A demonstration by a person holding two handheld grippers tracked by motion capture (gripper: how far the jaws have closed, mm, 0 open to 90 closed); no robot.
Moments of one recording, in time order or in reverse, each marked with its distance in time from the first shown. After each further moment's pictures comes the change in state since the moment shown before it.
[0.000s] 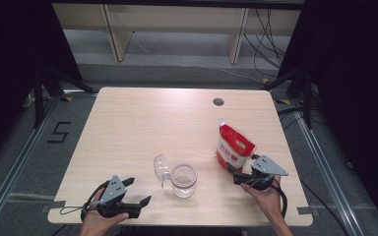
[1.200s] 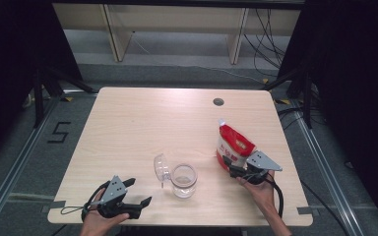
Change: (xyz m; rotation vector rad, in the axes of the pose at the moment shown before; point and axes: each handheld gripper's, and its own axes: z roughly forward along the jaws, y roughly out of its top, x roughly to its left) left arm -0.001 0.000 0.001 0.002 -0.012 -0.008; right arm -0.007 -0.002 0.023 -0.071 -0.013 -0.047
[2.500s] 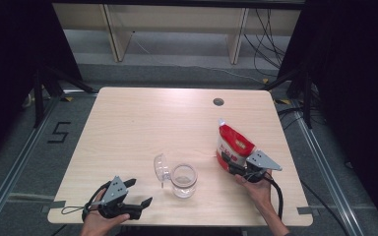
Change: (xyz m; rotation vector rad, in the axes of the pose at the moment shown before) left arm -0.002 0.000 0.001 0.003 -0.010 0.015; right arm 0.002 -0.005 0.006 -0.043 0.038 0.104
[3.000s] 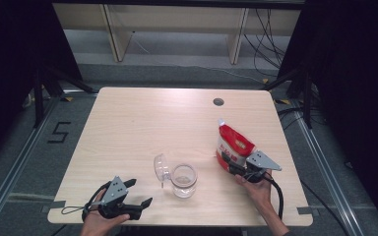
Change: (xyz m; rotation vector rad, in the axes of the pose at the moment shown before) left arm 0.000 0.000 0.000 0.000 -0.004 0.000; right arm 0.000 -0.002 0.000 0.012 0.002 0.015
